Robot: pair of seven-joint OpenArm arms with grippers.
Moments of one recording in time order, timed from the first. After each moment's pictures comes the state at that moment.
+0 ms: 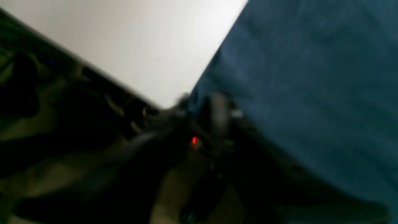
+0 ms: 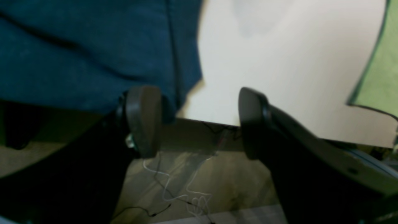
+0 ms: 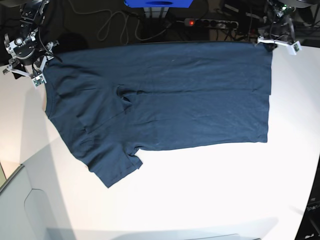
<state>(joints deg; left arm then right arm) 35.0 1.7 -47.9 106.8 -26.7 -14.5 42.7 -26.2 10.9 31.6 111.5 -8.9 44.6 -51.4</state>
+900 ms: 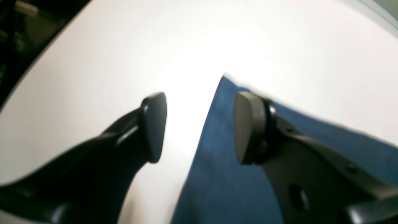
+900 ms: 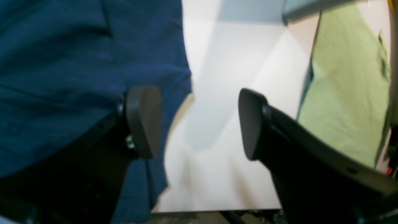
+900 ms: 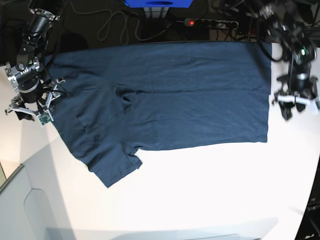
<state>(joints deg) 7.0 -10.1 -40.4 104.2 -22.7 -14.4 43.3 -11.1 10.7 24.3 115.0 -9.1 44.9 -52.2</state>
